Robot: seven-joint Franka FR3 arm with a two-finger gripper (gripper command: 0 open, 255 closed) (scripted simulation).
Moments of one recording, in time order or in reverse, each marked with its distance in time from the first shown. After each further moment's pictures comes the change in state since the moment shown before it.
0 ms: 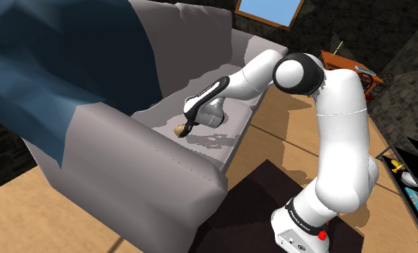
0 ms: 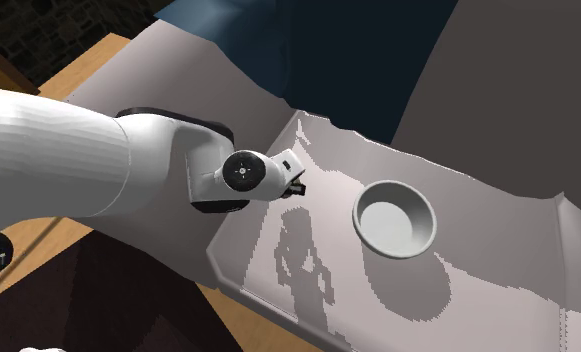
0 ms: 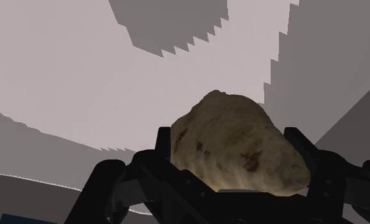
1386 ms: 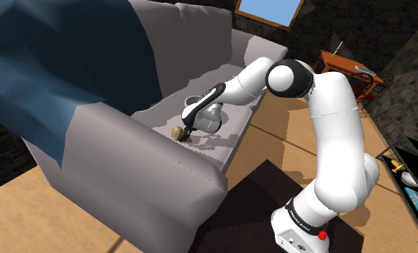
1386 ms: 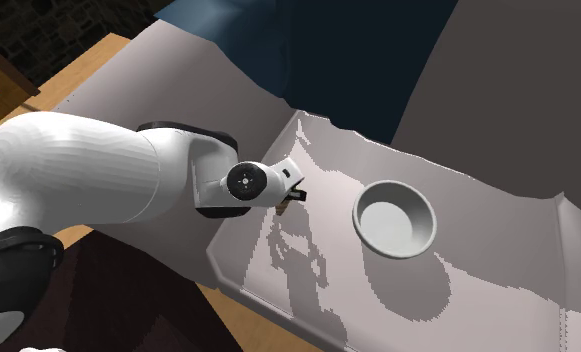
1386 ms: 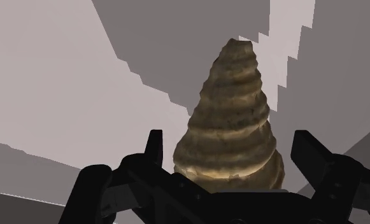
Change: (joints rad) arm -0.034 0.095 0.041 0.044 0.003 0.055 -0.033
